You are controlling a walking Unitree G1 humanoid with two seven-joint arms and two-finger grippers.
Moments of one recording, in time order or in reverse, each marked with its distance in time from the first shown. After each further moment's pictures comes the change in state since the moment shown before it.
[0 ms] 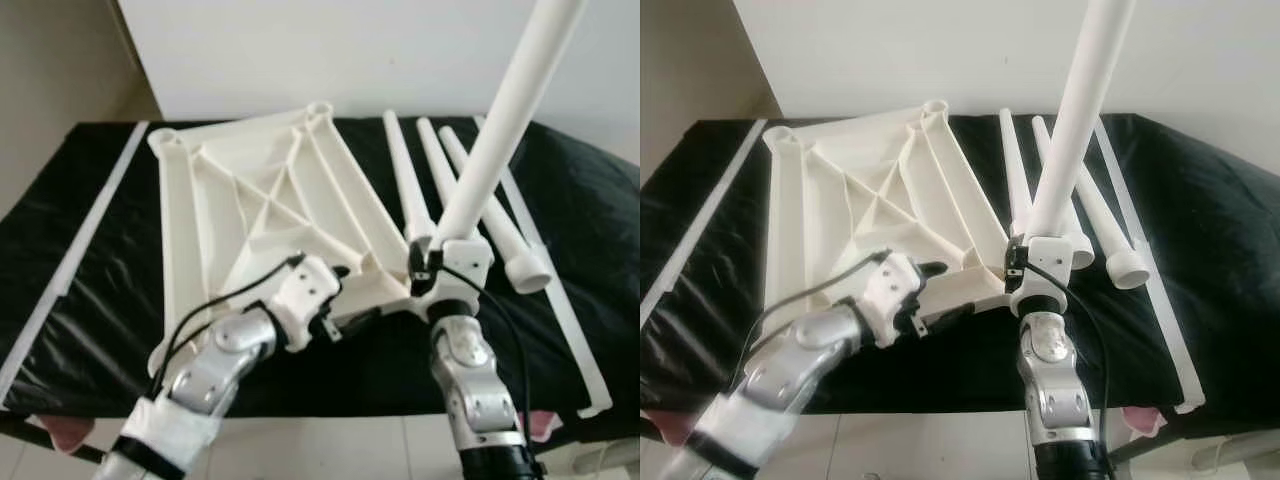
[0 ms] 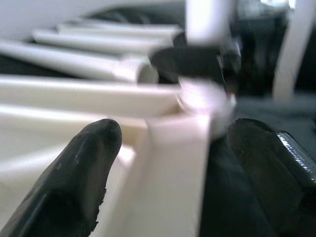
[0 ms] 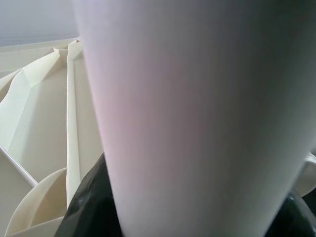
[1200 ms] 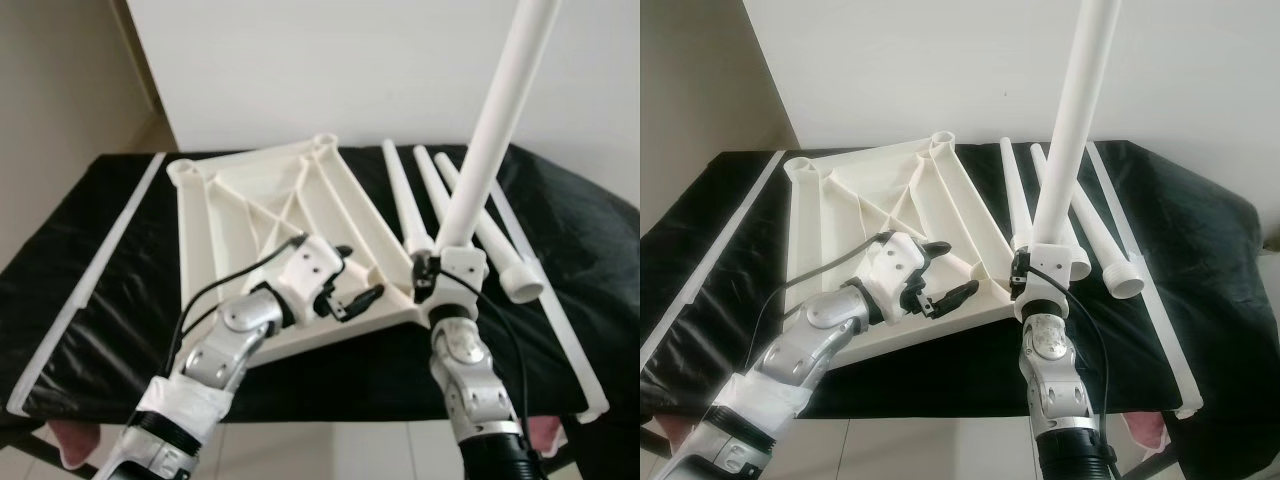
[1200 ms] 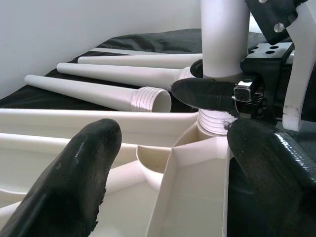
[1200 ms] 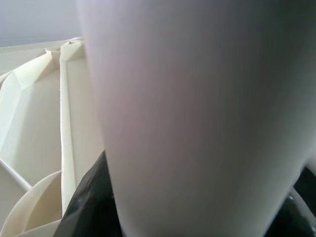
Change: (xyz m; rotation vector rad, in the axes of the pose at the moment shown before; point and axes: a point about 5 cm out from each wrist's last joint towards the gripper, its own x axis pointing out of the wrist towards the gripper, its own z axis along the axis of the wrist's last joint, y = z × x) left arm 0.009 0.010 -0.003 0.004 -0.016 0.017; right arm 0.009 -0.014 -0.018 -0.040 0.047 -0.026
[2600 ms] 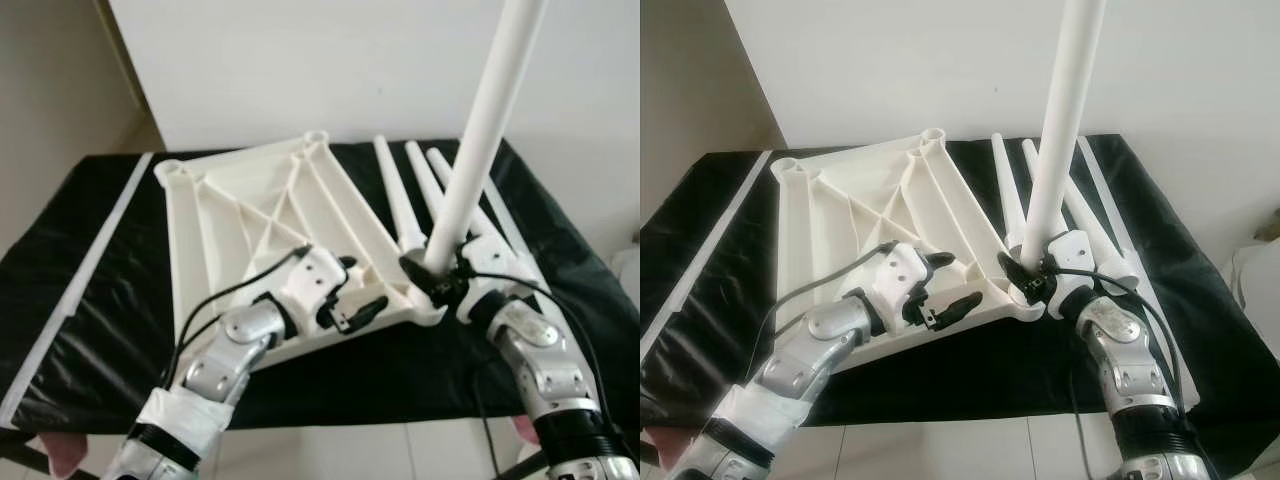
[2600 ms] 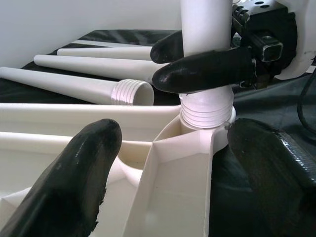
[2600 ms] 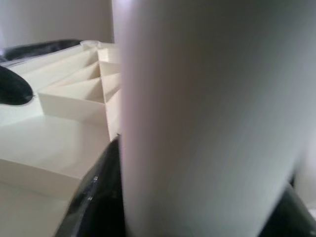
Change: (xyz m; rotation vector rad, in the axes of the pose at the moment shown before) left arm -0.002 -0.013 -0.004 -0.020 0.011 -0.028; right arm 0.010 -0.034 0.015 -0.137 -0.067 0.719
